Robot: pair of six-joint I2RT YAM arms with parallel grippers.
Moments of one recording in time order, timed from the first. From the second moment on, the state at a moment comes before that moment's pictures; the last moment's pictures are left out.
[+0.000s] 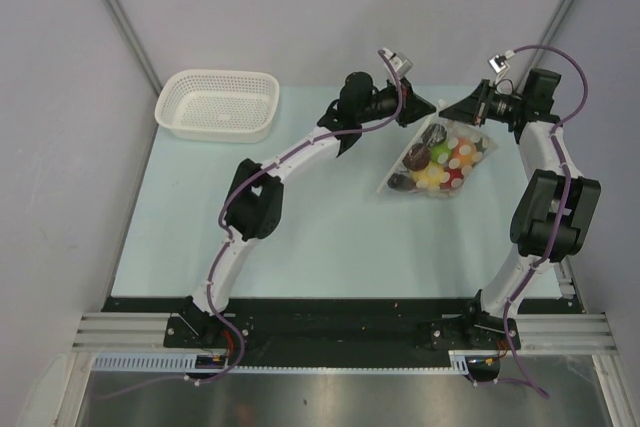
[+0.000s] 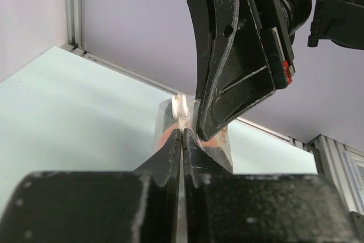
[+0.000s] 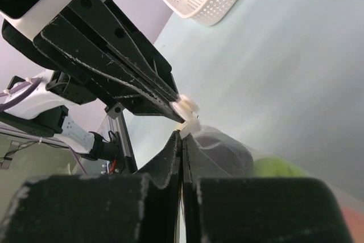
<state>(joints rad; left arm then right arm) -0.70 2.40 2.17 0.33 0.61 -0.36 -0.25 1.84 1.51 -0.14 -1.34 0.35</state>
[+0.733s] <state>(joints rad) -0.69 2.46 2.28 0.30 0.63 -0.50 -0.24 1.84 1.51 -0.14 -1.37 0.31</state>
